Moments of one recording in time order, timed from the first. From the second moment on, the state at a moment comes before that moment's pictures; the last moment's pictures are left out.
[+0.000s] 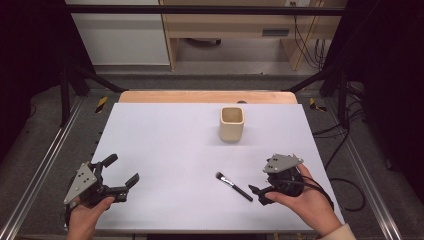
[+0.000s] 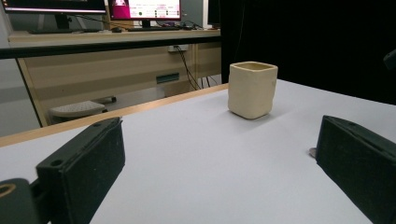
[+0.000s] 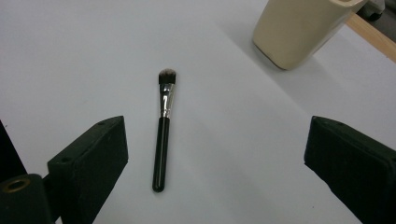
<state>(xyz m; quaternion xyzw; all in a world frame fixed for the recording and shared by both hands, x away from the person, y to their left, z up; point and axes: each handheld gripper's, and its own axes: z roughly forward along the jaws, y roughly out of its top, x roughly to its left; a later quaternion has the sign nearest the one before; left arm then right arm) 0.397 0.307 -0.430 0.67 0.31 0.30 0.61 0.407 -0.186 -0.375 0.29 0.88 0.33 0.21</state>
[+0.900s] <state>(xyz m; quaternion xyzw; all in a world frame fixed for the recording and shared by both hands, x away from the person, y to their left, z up) 0.395 0.315 -0.431 0.66 0.32 0.30 0.61 0.439 -0.130 -0.374 0.29 0.92 0.23 0.15</state>
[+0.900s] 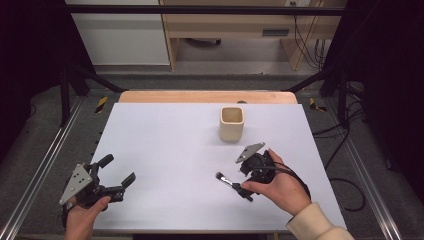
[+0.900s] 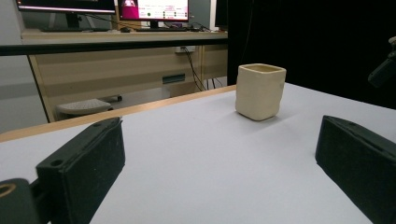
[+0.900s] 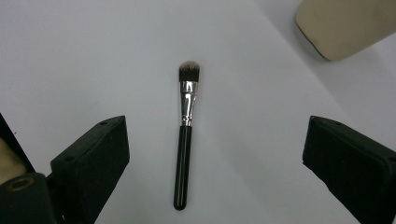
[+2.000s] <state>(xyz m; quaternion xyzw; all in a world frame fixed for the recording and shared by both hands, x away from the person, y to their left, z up) 0.398 0.317 -0.433 0.66 0.32 0.30 0.61 0.453 -0.102 -0.411 0.30 0.92 0.21 0.11</state>
